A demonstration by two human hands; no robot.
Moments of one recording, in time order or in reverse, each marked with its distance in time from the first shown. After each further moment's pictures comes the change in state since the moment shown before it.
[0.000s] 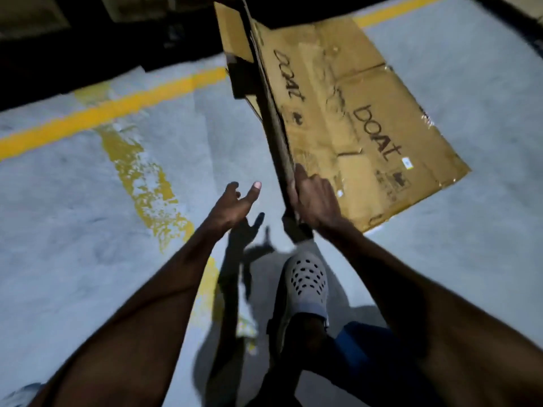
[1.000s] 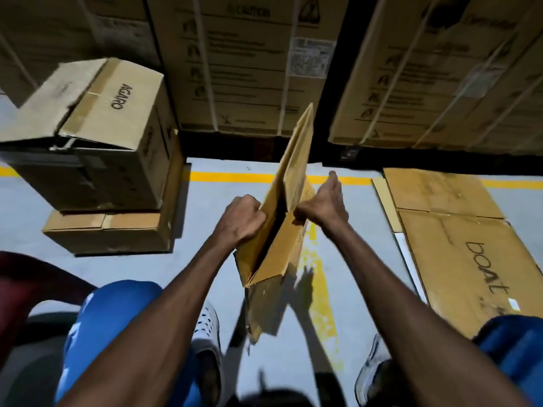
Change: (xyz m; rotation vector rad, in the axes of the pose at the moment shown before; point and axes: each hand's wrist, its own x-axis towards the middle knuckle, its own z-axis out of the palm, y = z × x) left_hand -0.351 -0.066 -0.289 0.231 0.630 0.169; right_hand -0.118 -0.397 -0.143 0.410 -0.193 0.019
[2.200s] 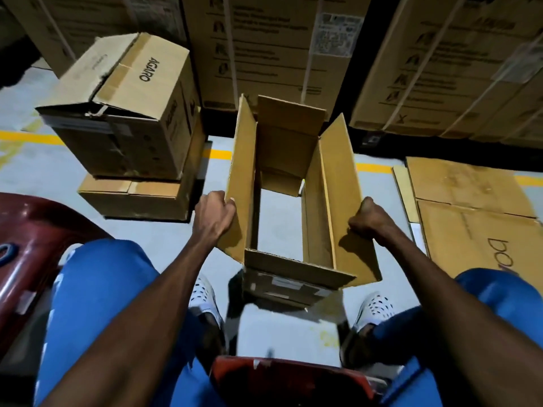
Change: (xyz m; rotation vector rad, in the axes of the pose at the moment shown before) left_hand -0.052 -0.058 0.007 0.021 0.317 -0.225; right_hand 0.011 0.109 -0.031 -0.253 -0.194 0.042
